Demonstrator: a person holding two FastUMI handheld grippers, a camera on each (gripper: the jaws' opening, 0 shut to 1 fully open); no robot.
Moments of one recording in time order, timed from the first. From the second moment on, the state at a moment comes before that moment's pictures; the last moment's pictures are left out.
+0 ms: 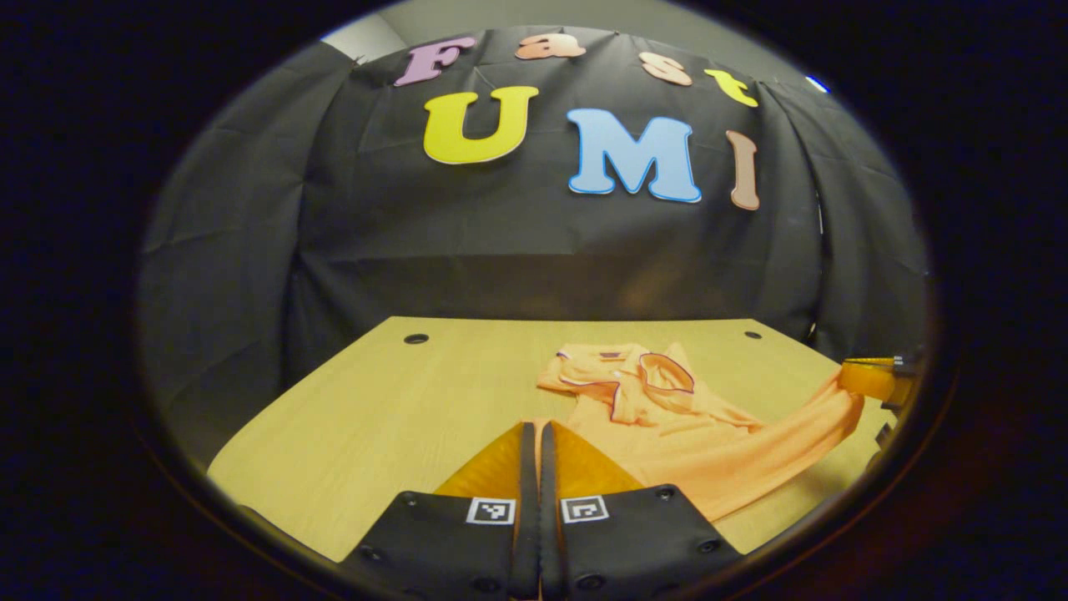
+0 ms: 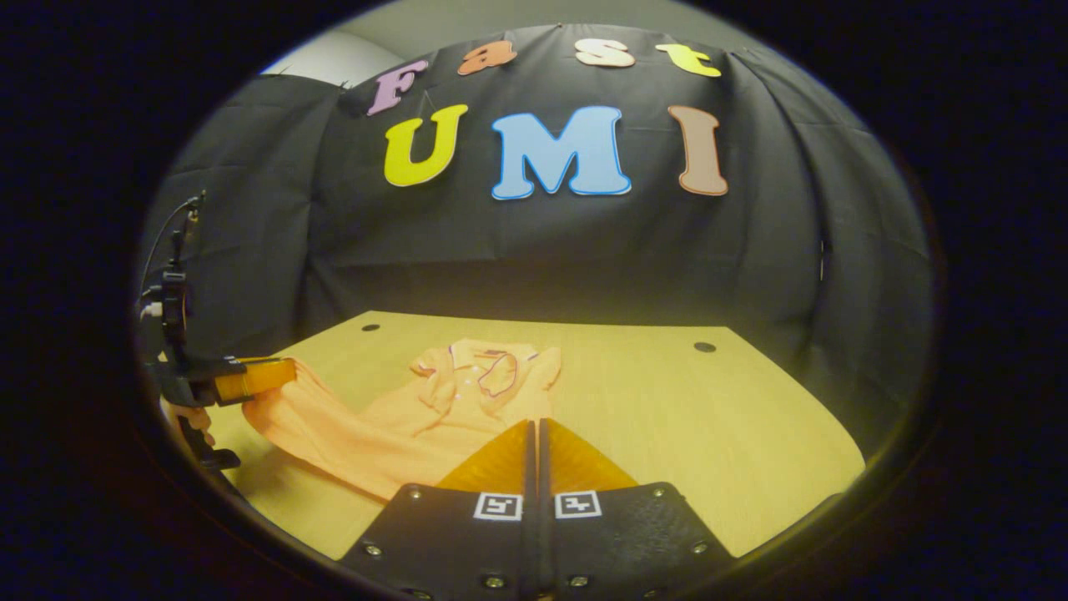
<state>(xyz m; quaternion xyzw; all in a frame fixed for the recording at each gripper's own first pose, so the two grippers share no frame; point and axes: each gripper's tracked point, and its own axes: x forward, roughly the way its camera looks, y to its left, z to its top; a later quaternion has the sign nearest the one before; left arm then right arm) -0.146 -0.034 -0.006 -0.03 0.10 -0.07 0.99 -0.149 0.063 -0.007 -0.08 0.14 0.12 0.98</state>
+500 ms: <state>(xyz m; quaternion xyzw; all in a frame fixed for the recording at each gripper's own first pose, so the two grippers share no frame) 0.019 -0.059 0.039 -0.02 0.10 -0.08 0.99 0.004 0.069 0.029 -0.07 0.13 0.11 0.98</state>
